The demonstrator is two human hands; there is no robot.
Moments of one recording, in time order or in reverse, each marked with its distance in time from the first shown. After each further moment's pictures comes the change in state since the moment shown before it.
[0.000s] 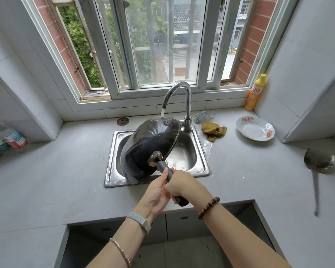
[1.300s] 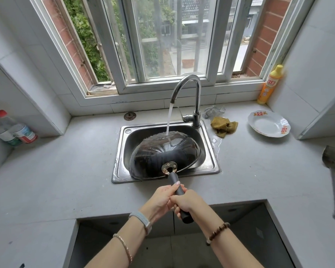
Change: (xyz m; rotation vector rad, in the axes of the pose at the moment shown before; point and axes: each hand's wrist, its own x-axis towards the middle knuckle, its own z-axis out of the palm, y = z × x) left_hand 0.017 -0.012 -0.043 0.442 0.094 -0.094; right_hand 0.058 0.037 0.079 0.934 -0.142 0.173
